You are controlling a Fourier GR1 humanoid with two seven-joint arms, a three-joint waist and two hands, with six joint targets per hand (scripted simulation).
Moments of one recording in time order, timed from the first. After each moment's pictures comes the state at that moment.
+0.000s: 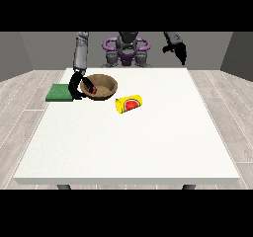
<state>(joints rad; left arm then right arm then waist) -0.41 0.12 -0.04 -1.32 -0.06 0.03 -0.20 -0.55 -0.33 -0.23 -0.54 0.06 -0.36 -0.20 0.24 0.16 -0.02</state>
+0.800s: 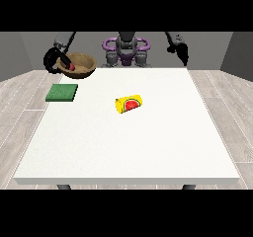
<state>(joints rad) -0.30 0.18 0.10 -1.18 -0.01 0.02 -0.27 -0.61 -0.43 -0.18 -0.66 0.07 -0.20 0.17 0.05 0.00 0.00</state>
